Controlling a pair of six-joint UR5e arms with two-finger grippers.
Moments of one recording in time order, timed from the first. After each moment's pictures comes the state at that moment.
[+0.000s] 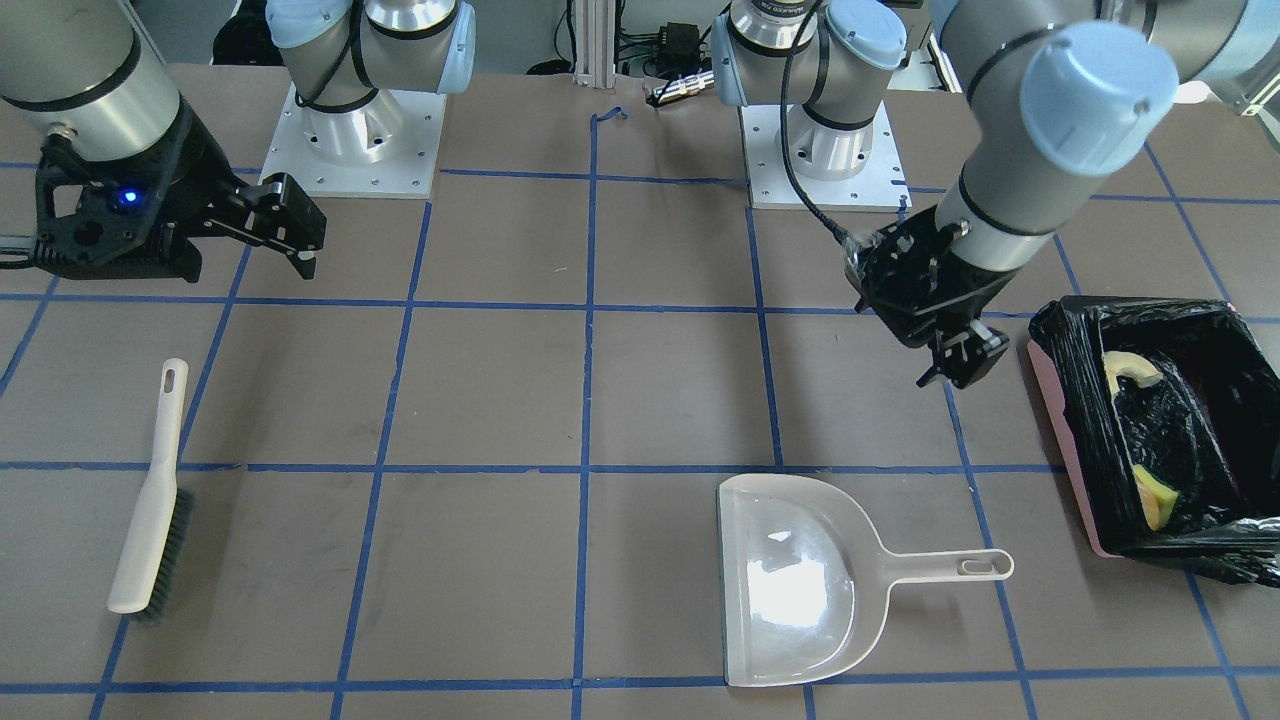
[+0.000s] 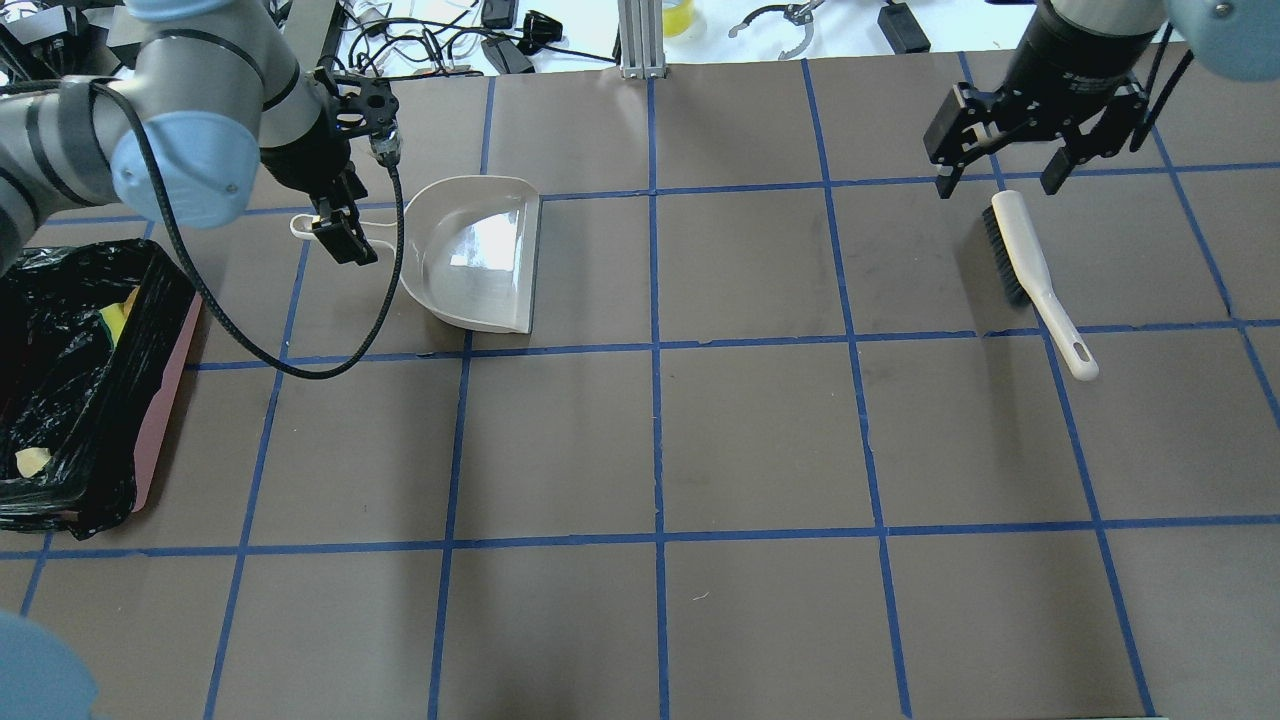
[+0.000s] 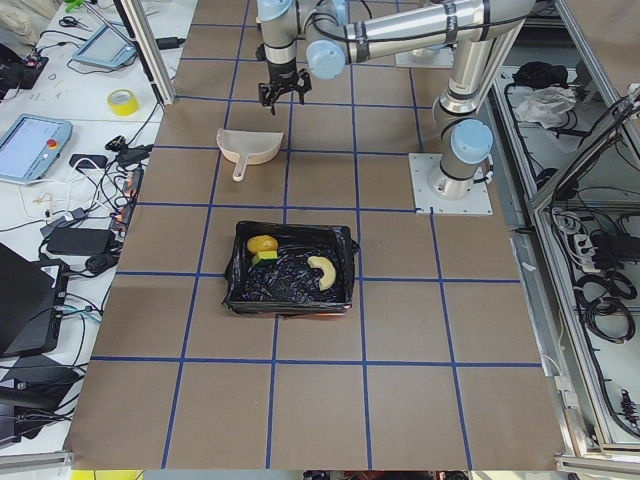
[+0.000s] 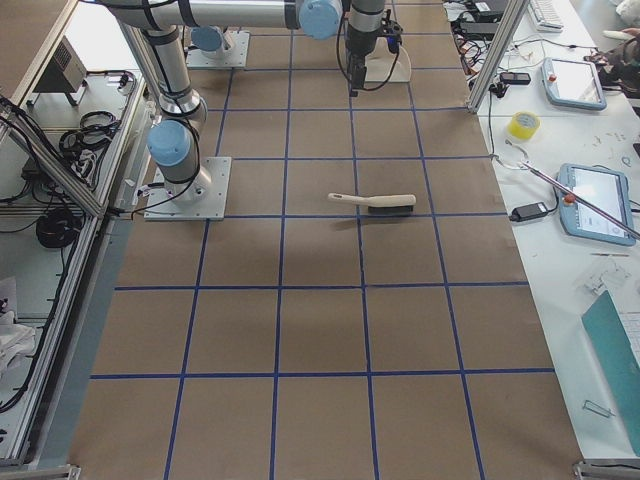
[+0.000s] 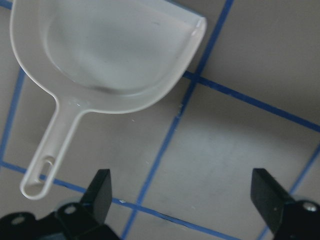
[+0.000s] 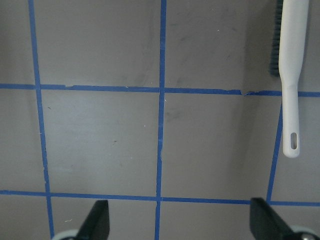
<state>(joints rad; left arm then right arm) -1.48 -1.62 -1.66 -1.48 1.58 1.06 1.51 -1.51 1.46 -1.44 -1.55 -0.10</state>
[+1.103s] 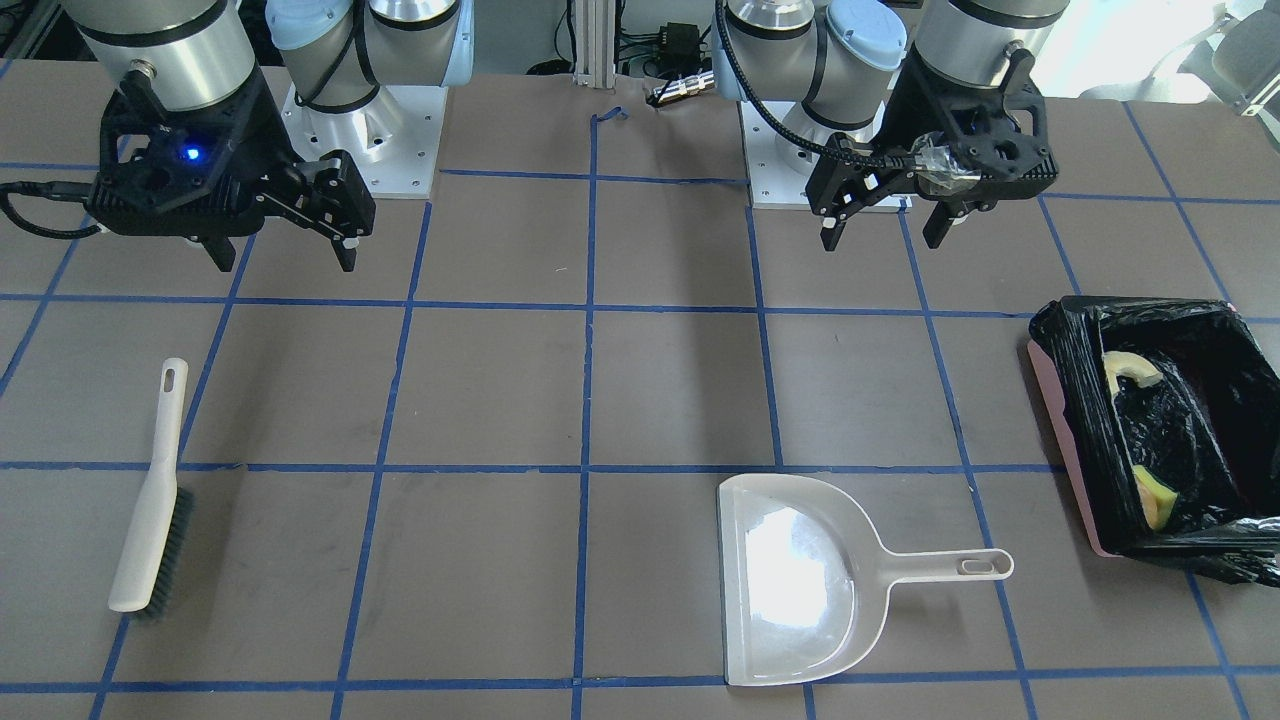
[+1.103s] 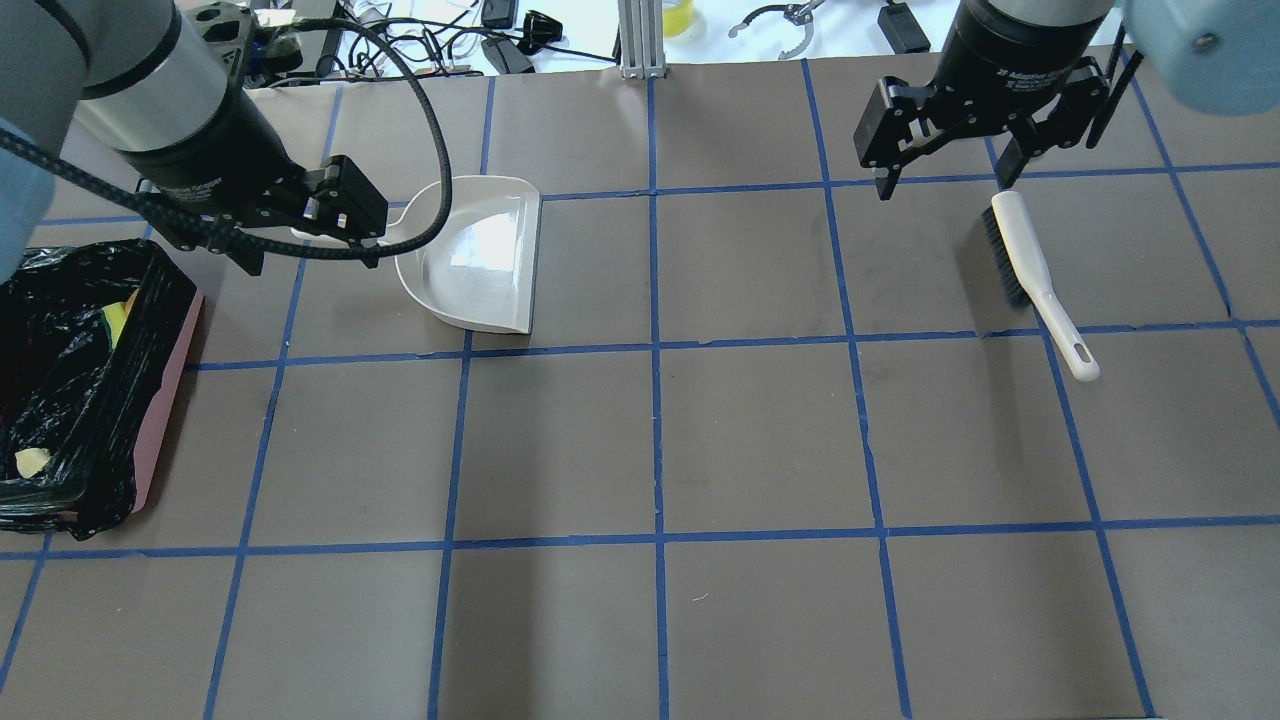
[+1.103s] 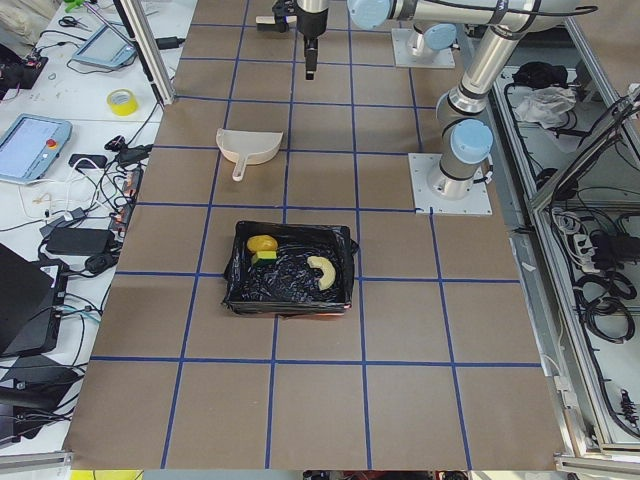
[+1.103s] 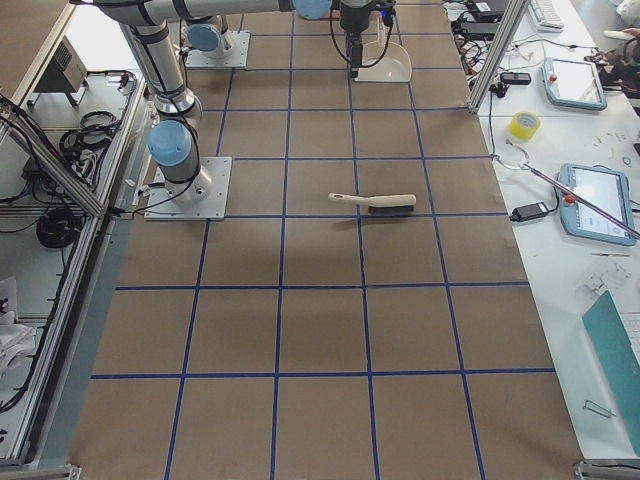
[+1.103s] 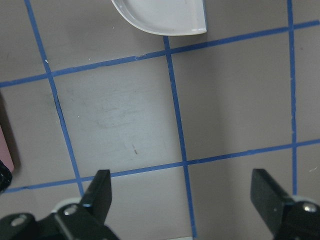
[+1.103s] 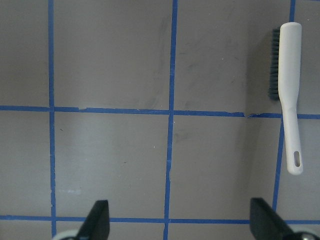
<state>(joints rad) -1.55 -1.50 -1.62 -1.50 1.57 -0.07 1.60 -1.52 1.48 -1.57 -1.60 -0.01</state>
